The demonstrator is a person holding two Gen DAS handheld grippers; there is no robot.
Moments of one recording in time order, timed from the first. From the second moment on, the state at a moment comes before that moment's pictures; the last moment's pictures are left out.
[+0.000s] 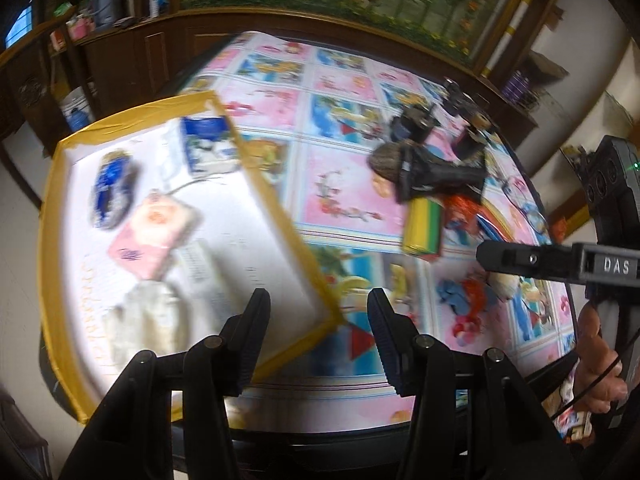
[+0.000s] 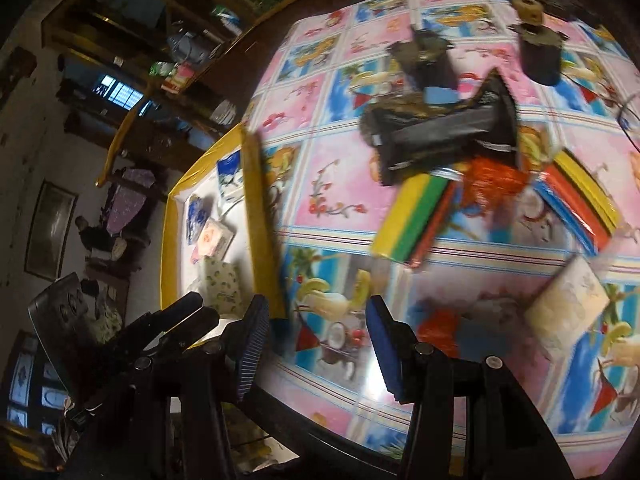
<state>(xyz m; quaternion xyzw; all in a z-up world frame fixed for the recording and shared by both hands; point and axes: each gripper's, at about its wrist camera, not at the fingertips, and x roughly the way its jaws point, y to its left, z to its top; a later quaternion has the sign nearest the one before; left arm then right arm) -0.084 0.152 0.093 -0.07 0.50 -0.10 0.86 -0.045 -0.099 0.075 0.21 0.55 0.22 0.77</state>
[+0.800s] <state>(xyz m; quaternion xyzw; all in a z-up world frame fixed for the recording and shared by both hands) -0.055 -0.035 0.027 0.06 0.55 -0.22 0.80 -0.091 -0.274 0.055 0.30 0.55 0.10 0.77</state>
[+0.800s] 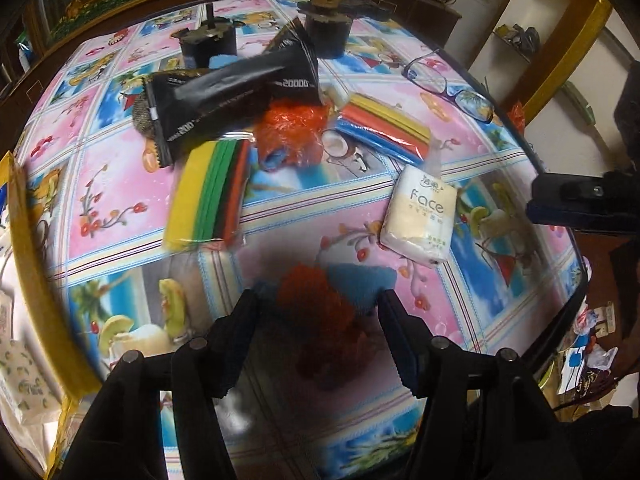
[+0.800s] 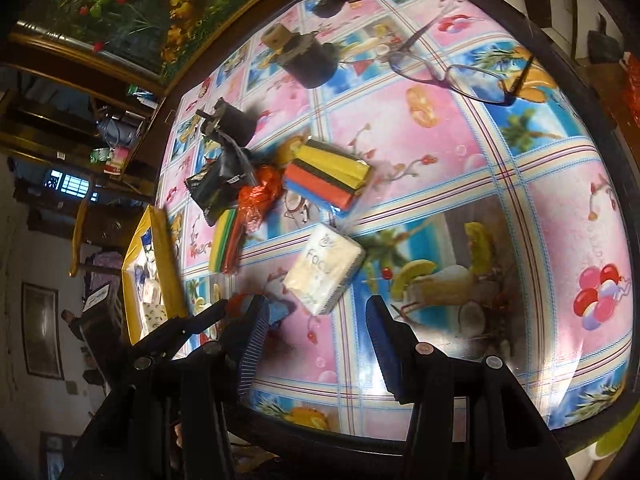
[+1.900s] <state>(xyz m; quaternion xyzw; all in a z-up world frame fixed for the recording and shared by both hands) -0.075 0.067 0.066 -0.02 0.51 -0.14 0.85 -0.023 -0.138 0.018 0.02 0.63 0.07 0.78</state>
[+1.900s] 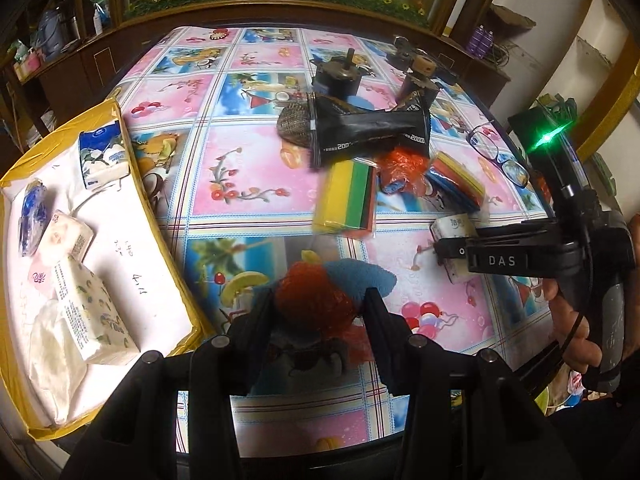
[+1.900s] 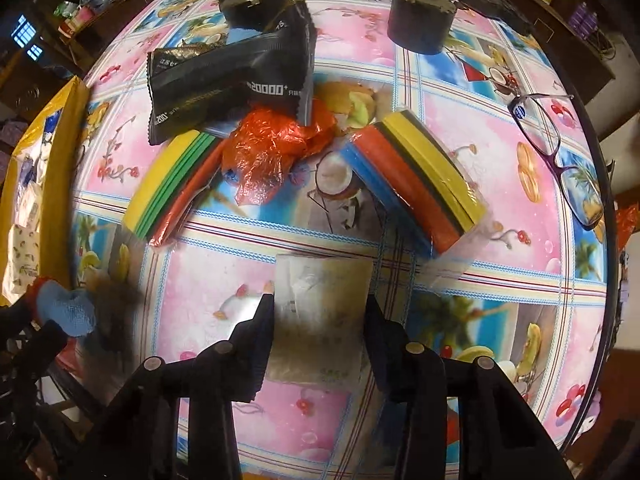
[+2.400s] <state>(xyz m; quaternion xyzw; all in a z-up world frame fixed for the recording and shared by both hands) -0.079 0.079 0.080 -0.03 0.50 -0.13 0.85 -0.034 -0.111 0.062 0.05 0.59 0.17 0.79</state>
